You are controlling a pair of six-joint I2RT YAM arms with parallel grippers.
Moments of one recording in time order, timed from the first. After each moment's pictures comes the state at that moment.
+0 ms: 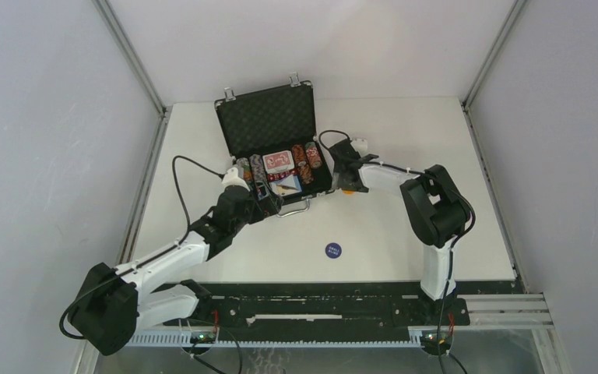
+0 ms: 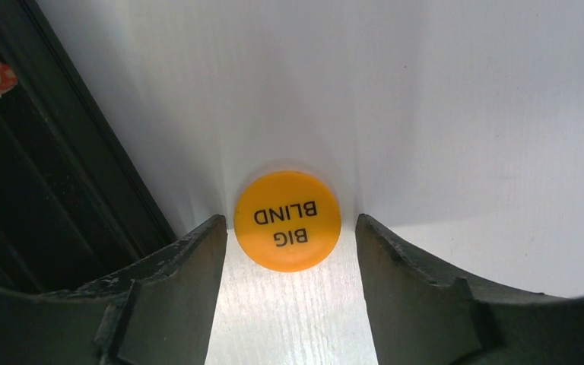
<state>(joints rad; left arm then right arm) -0.60 1.09 0.50 0.04 -0.21 -0.79 0.53 1.95 1.26 -0.42 0.36 0.60</state>
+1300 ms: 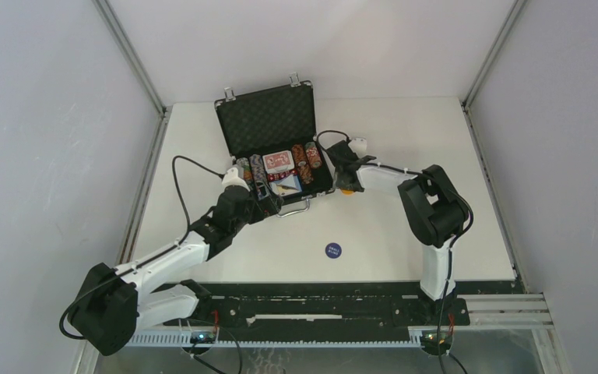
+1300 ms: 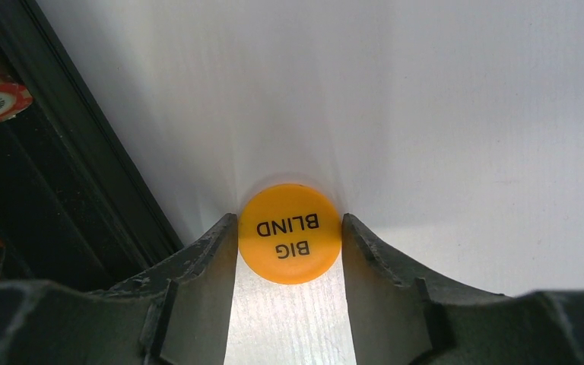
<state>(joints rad) -0.60 1.09 0.50 0.04 -0.21 -0.79 0.55 1.96 1.26 -0.39 0.41 0.62</state>
